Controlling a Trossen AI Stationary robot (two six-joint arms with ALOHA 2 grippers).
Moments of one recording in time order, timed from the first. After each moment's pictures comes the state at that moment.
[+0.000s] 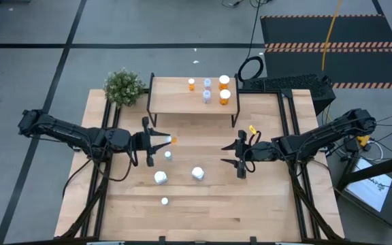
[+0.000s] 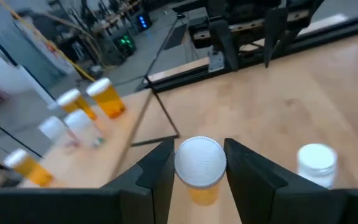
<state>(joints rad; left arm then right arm) -0.21 0.91 0.57 0.11 -0.40 0.30 0.27 1.16 0.61 0.08 0.34 0.08</state>
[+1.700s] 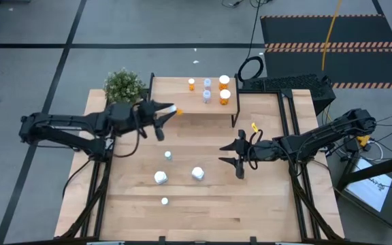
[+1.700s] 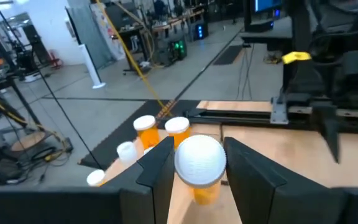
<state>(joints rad) 0.03 1.03 0.90 0.04 -0.39 0.16 0.27 1.16 0.61 0.18 0.34 0.20</state>
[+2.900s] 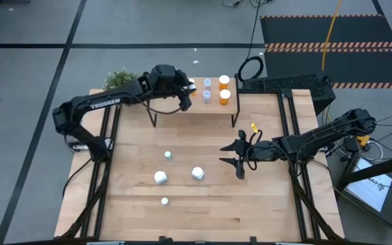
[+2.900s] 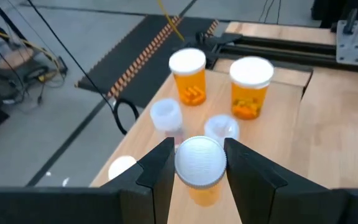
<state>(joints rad) 0.46 1.54 1.34 -0.26 -0.03 0.15 0.27 1.16 0.61 0.15 0.33 0.20</state>
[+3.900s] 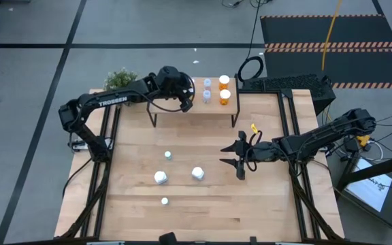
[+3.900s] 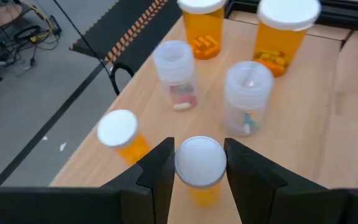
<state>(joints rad) 0.50 1.62 1.32 -0.31 -0.02 0.13 0.28 1.16 0.61 0.13 0.33 0.21</state>
